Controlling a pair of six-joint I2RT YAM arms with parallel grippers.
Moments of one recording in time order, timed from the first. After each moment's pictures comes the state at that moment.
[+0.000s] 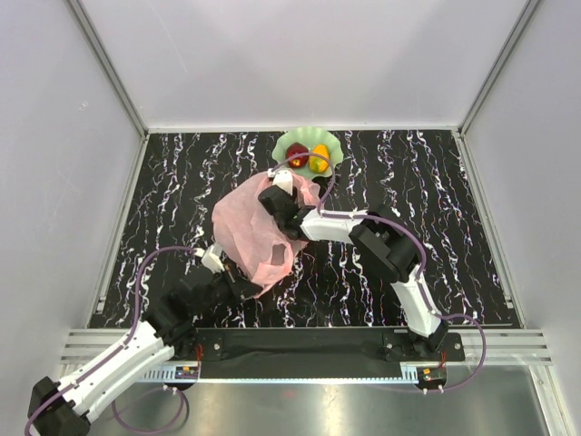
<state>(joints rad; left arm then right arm) -0.71 0.36 0.10 -0.24 0.14 -1.10 0.88 2.17 1.45 0.05 0.48 0.50</state>
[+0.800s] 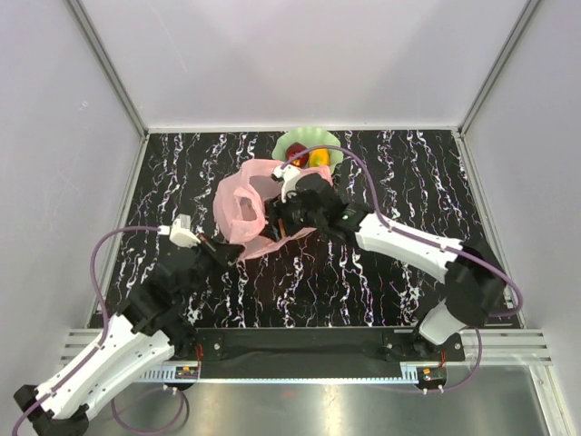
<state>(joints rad) -0.71 0.39 0.47 -0.42 -0.22 -1.10 0.88 1.61 1.21 -0.08 -0.18 0.33</state>
